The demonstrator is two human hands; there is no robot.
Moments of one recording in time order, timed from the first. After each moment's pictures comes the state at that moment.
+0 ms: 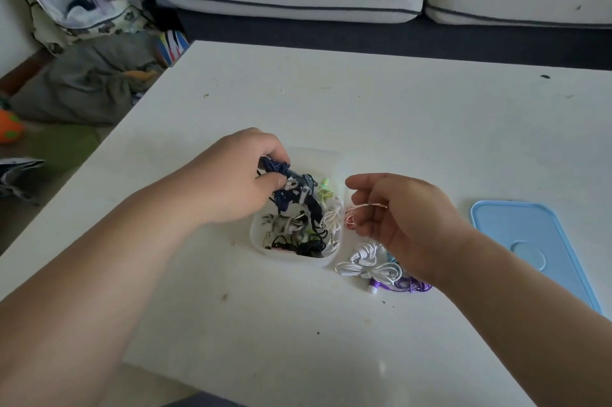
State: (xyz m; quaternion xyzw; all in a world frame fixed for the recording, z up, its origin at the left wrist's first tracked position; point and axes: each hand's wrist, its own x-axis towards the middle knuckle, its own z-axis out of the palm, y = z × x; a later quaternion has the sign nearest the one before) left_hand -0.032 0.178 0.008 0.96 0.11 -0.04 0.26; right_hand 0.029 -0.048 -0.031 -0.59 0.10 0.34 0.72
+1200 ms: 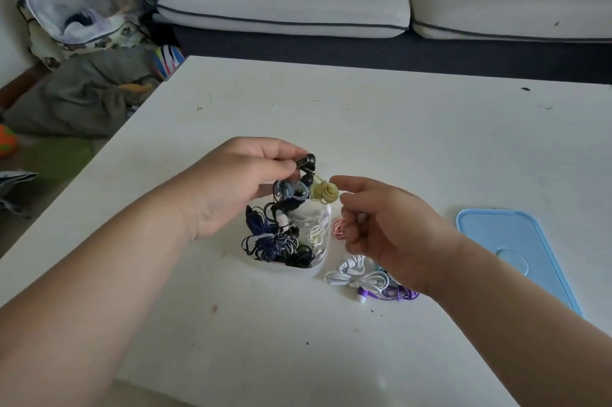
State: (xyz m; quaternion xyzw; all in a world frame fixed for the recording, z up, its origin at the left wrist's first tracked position) left_hand -0.025 0.152 0.019 0.77 0.17 -0.06 0.62; right_hand 0.032 -0.054 -0.028 -0.57 0.02 0.40 0.71
